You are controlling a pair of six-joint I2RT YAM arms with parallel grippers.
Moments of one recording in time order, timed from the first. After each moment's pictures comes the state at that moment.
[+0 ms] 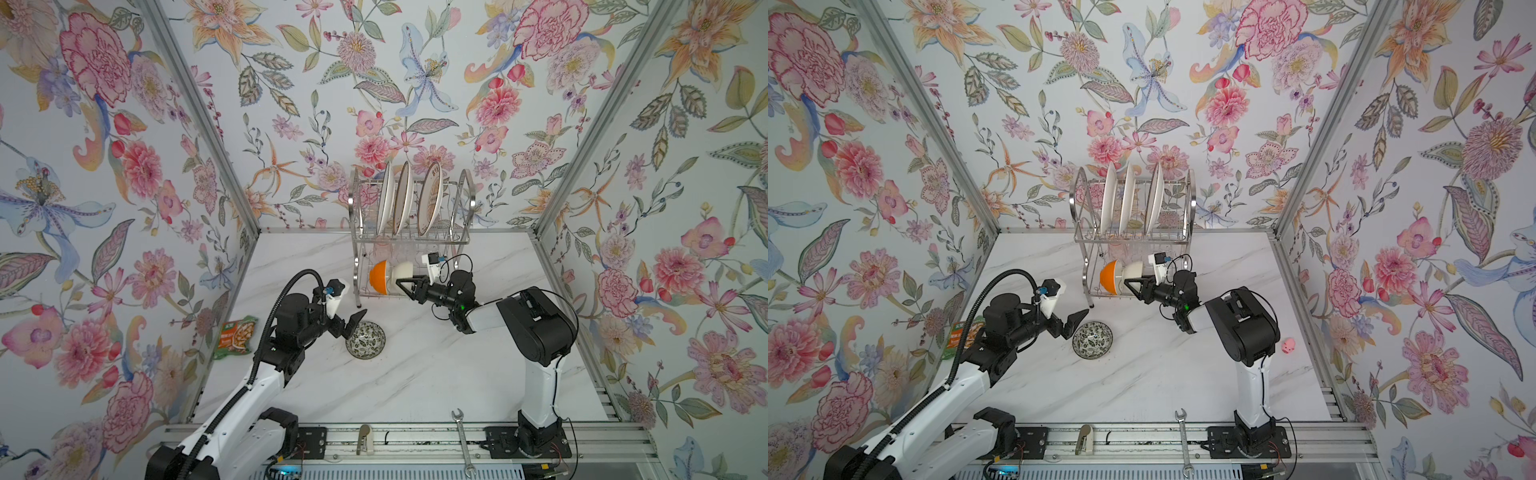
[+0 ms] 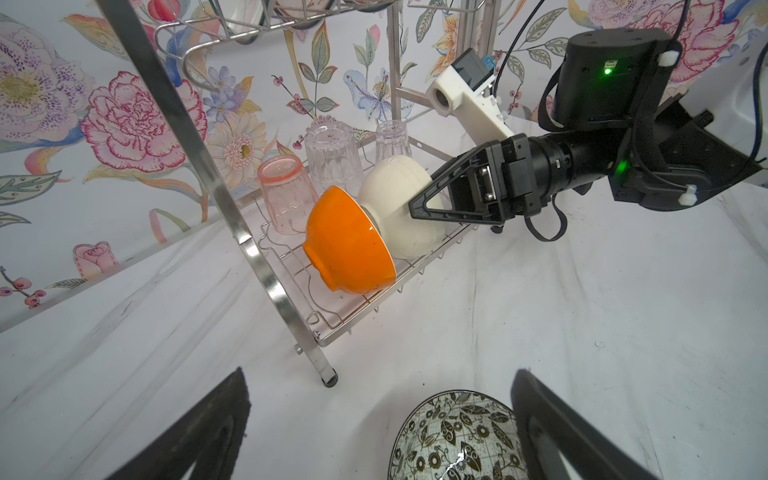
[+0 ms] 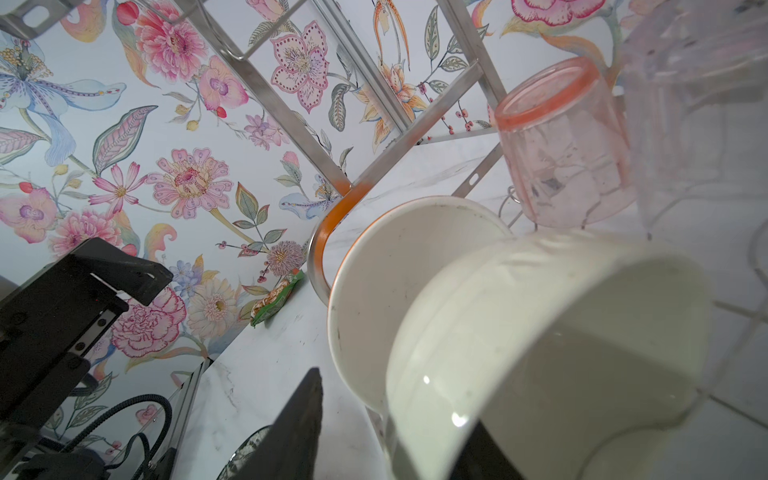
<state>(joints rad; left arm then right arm) -0.32 0.93 0.53 0.08 0.39 0.20 0.48 2.02 0.90 1.06 -0.67 0.61</state>
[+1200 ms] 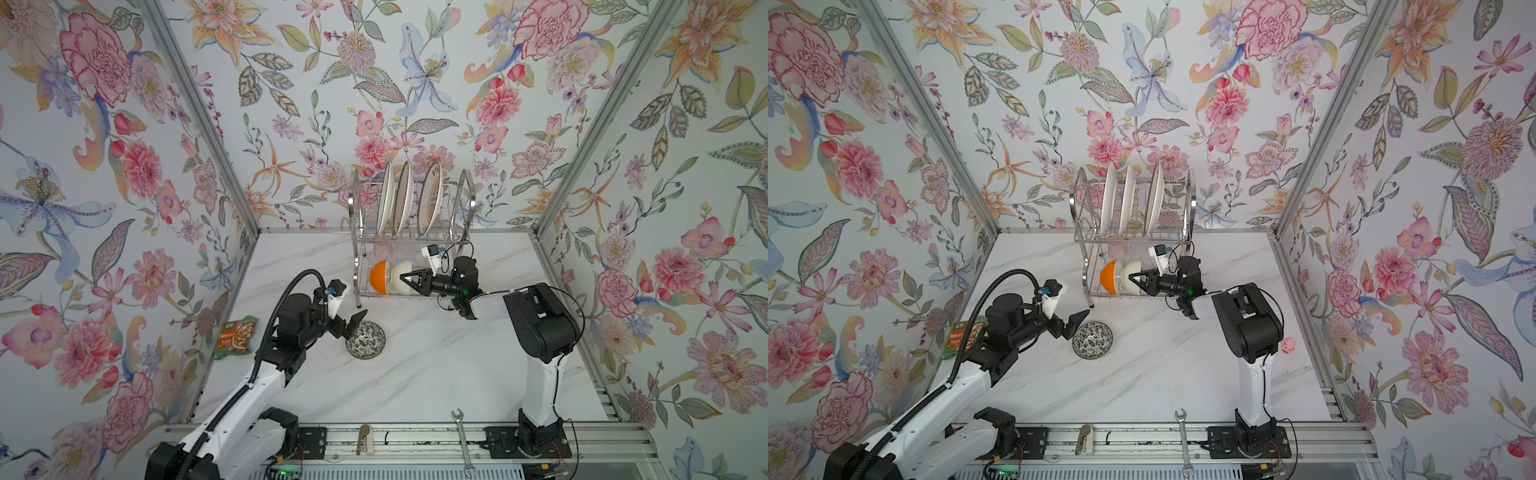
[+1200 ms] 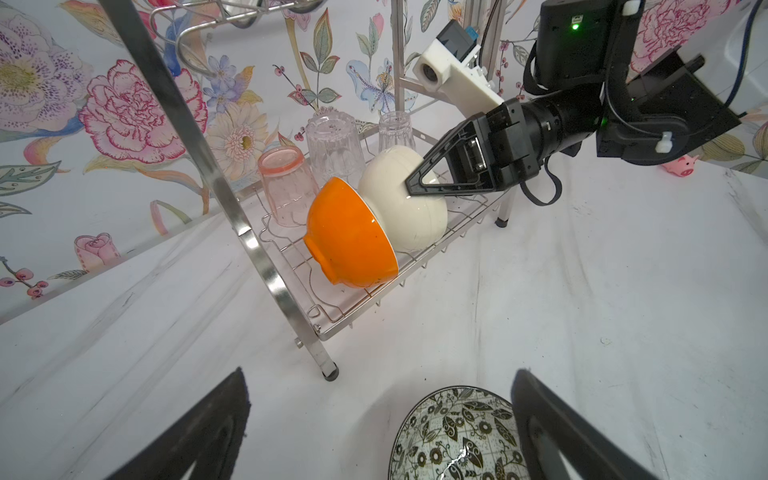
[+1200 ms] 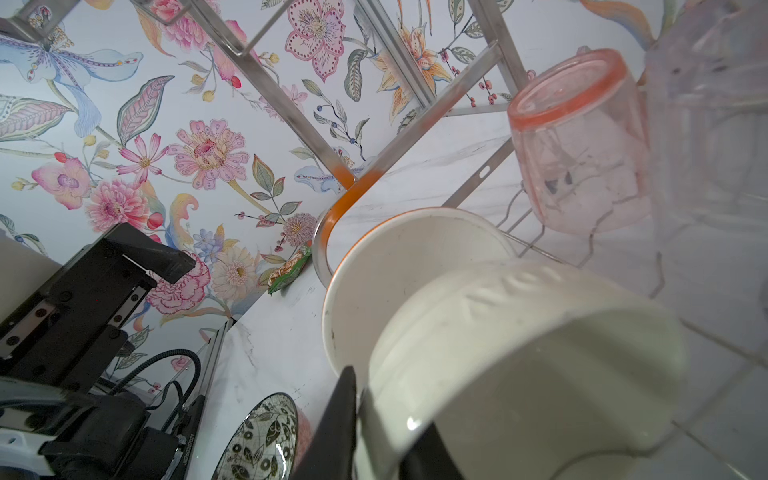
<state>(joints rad) -0.34 0.94 0.53 0.07 0.36 0.20 0.40 2.03 1.04 0.84 -0.87 0.54</state>
